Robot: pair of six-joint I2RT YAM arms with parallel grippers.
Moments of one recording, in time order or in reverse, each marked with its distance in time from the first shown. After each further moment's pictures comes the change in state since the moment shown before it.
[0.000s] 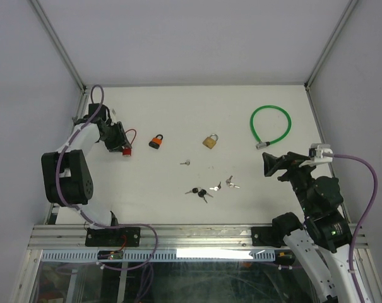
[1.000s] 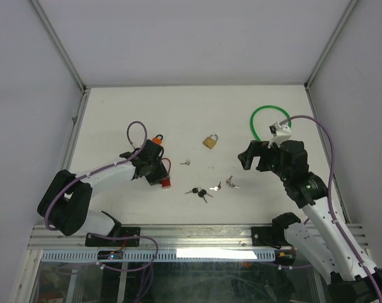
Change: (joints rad) left arm -0.665 -0.320 -0.497 0.239 -0.261 -0.786; right arm 0.000 0.455 0.033 0.013 -0.232 0.042
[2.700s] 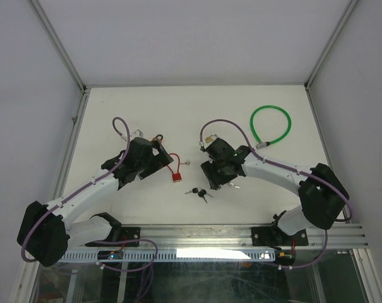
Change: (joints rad) left arm -0.031 -0.267 -0.008 0.062 -0.116 0.026; right arm 0.448 0.802 0.234 -0.159 0.060 -0.038
